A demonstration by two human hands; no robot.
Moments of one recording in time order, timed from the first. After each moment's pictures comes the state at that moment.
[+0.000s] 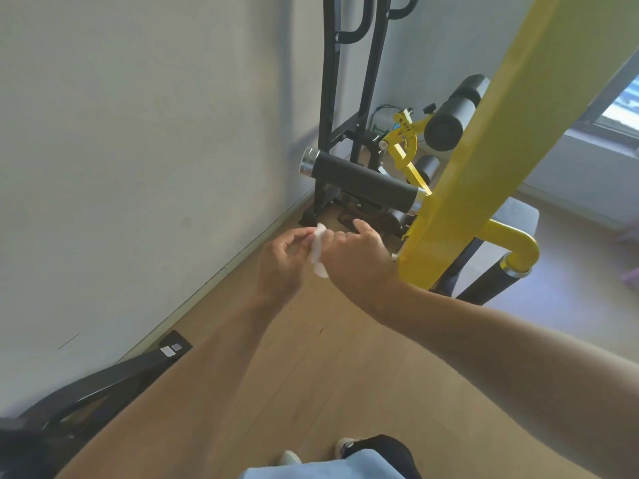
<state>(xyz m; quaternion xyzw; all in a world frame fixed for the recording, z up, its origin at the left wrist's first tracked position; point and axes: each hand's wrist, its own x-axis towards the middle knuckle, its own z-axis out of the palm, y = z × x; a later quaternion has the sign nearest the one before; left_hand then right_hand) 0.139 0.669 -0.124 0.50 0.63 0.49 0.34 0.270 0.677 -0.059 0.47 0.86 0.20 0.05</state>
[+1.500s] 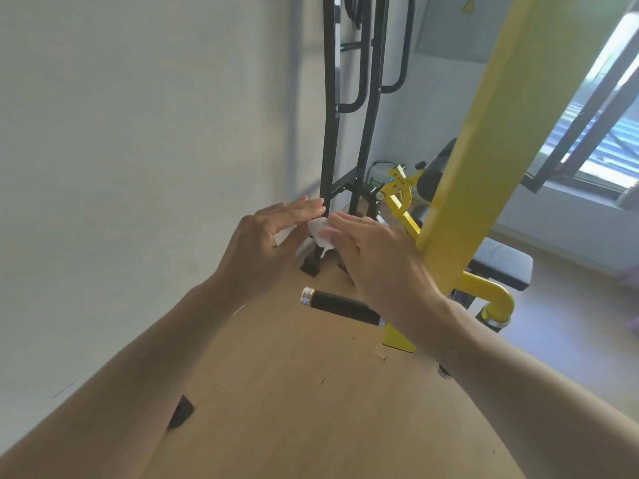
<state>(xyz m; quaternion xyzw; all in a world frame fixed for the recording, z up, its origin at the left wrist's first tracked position) 0.094 0.655 0.015 0.74 0.50 0.45 0.09 0.276 0.643 0.048 0.44 0.81 -0.07 -0.38</state>
